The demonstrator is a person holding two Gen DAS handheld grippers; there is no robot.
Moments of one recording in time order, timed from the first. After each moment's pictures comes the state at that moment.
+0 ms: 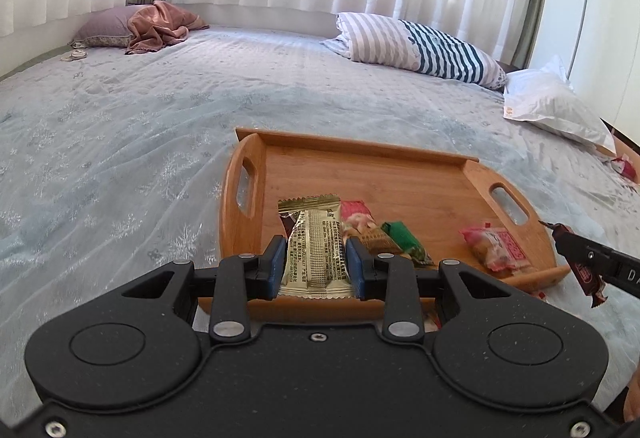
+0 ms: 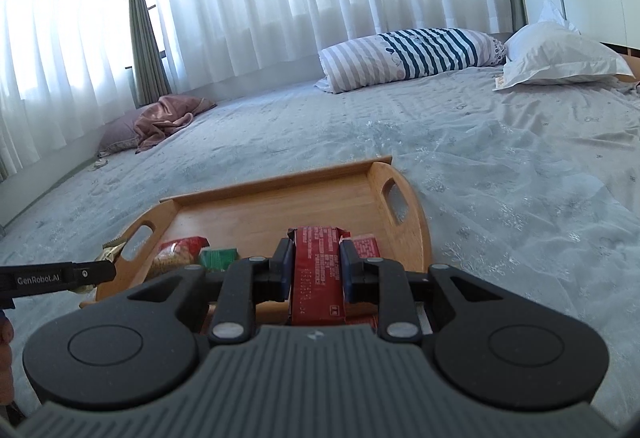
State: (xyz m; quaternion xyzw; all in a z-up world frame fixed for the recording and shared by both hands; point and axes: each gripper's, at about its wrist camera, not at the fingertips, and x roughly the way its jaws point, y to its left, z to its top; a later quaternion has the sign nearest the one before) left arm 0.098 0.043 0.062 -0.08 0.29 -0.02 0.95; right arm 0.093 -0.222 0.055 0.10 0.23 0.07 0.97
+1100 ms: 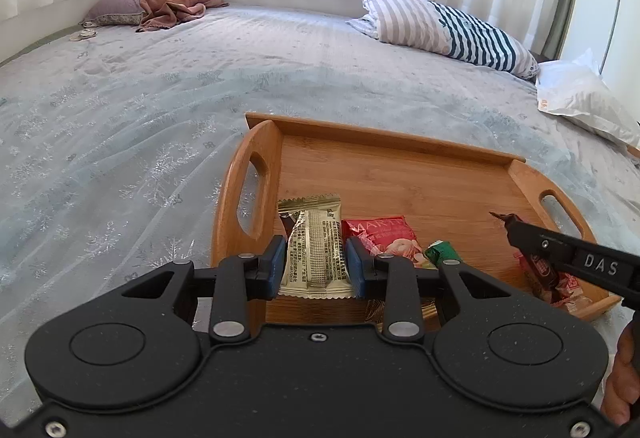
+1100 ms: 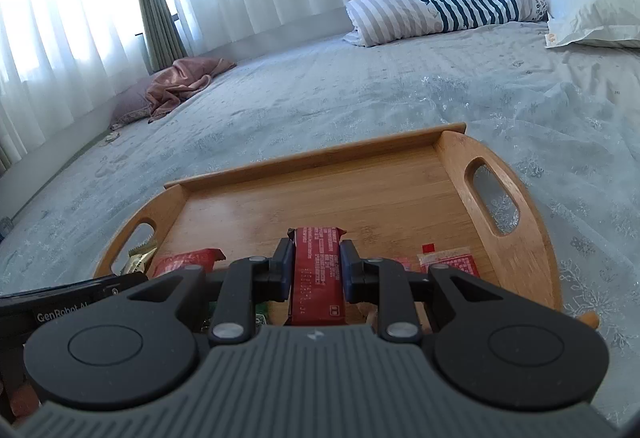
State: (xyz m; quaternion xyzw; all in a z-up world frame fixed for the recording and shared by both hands) left arm 0.173 0.043 0.031 -0.08 0.32 0.02 0.94; right arm 0.191 -0.177 0.024 0.11 0.29 0.11 0.94
